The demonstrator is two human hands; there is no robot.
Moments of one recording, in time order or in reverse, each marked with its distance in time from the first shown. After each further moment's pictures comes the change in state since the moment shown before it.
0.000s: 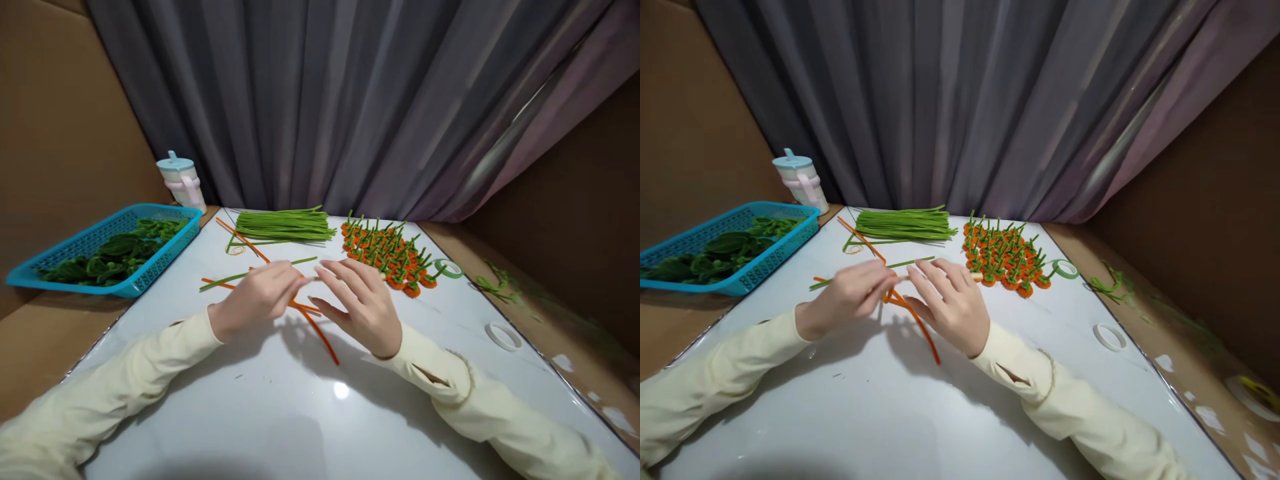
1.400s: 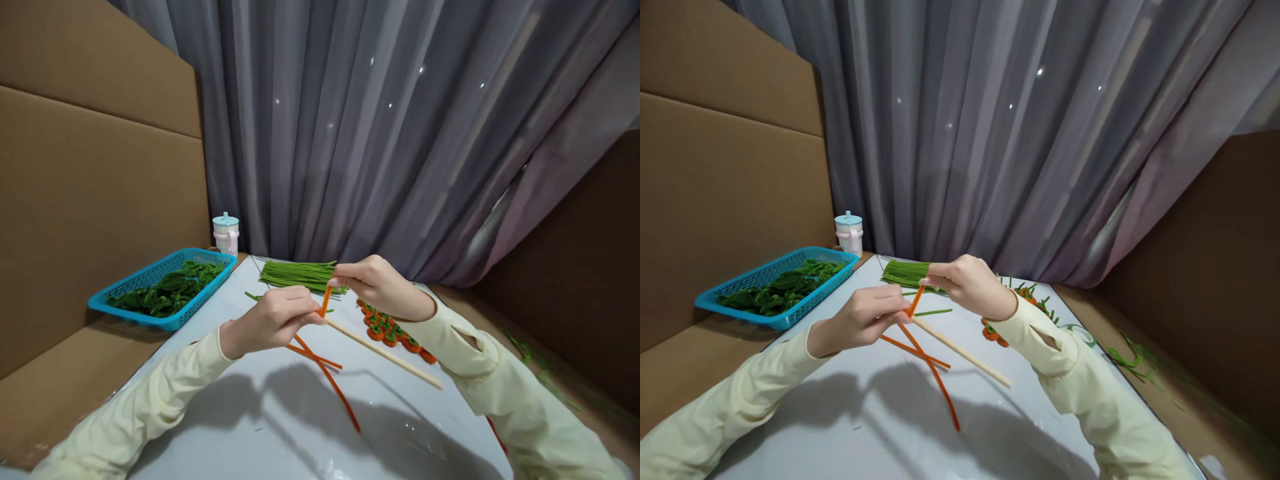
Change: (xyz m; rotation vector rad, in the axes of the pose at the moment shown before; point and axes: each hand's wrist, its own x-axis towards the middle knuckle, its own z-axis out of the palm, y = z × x) left_hand 0.012 -0.012 -0.056 -0.243 0.138 0.136; right_hand 0.128 0.035 -0.033 0.347 -0.552 0.037
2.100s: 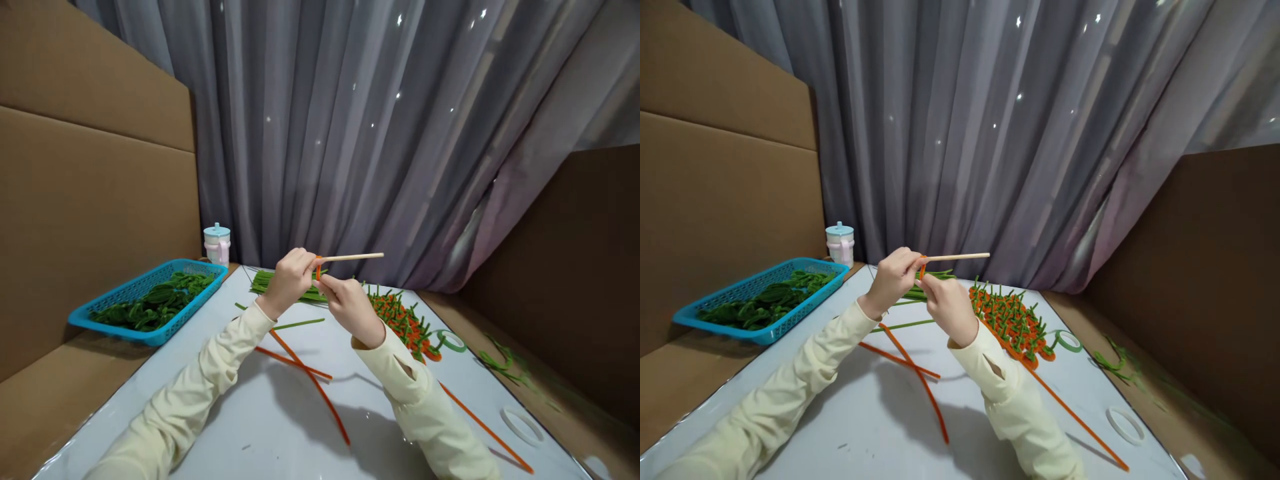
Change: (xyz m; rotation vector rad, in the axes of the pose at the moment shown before) left_hand 0.051 -0.055 0.040 0.400 0.354 -0.203; right_hand -0.002 0.007 0.053 0.036 0.308 0.305
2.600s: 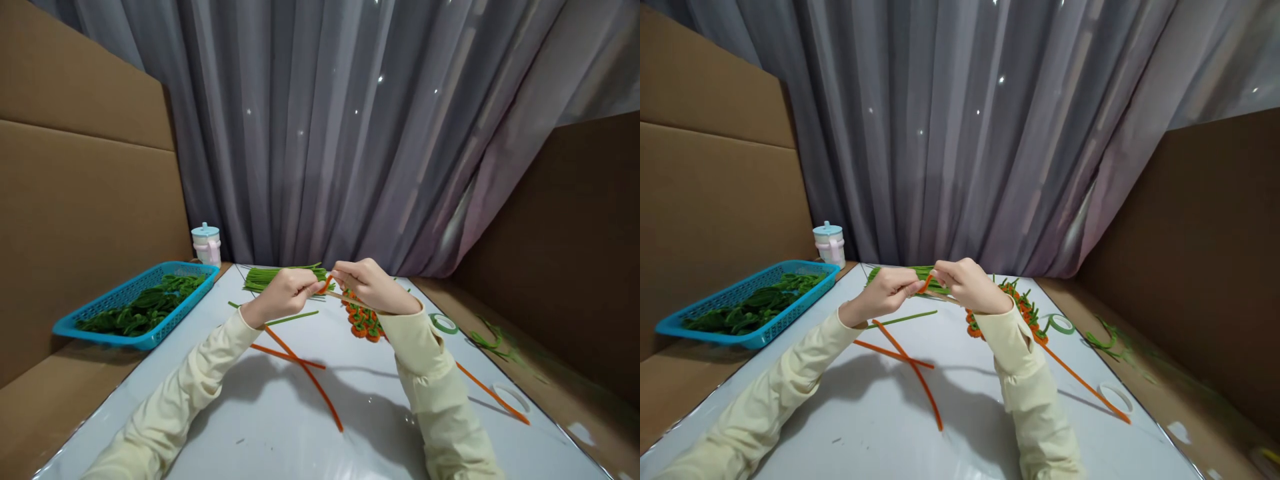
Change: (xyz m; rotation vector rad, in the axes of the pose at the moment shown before) left_hand -0.006 0.024 -0.010 -0.321 -0.418 0.131; right_hand -0.004 0.032 -0.056 0.050 -0.169 -0.194
